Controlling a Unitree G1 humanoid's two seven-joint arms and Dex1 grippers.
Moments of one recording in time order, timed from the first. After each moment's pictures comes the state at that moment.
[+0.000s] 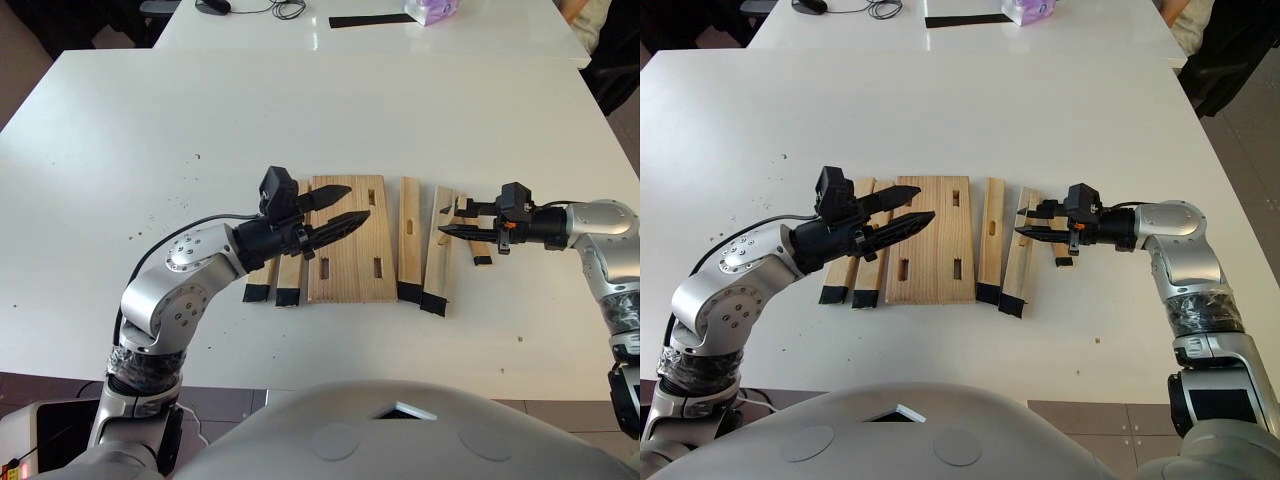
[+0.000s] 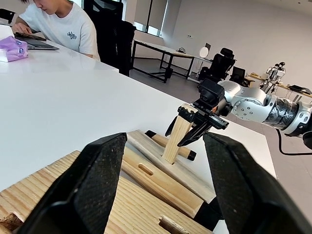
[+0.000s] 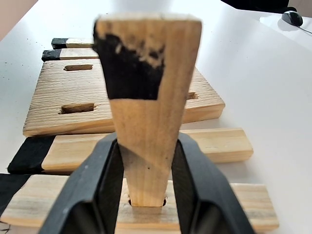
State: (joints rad) left arm -0.04 0.46 -0.06 -0.54 -0.79 0.66 -0.65; right arm -0.22 -0.75 0.13 0.33 0.40 -0.06 1.35
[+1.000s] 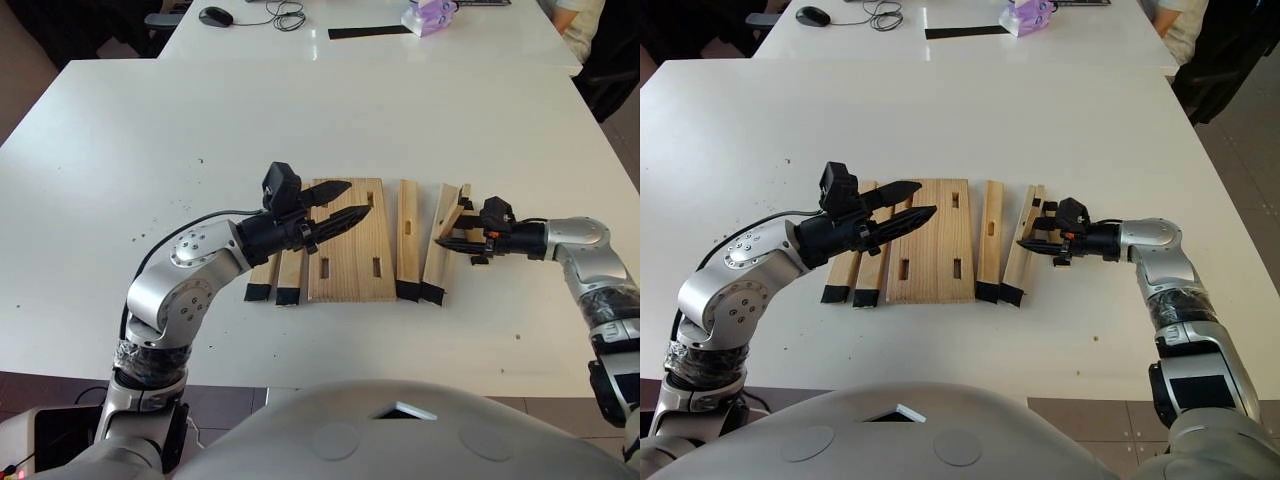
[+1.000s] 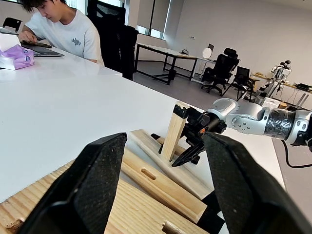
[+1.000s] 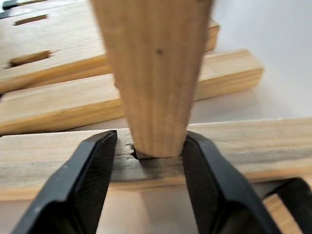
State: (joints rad) left arm -0.06 0.44 -0.07 -0.51 -0.76 0.66 -0.64; right arm -0.29 -0.68 0.20 0.62 0.28 -0.11 1.25
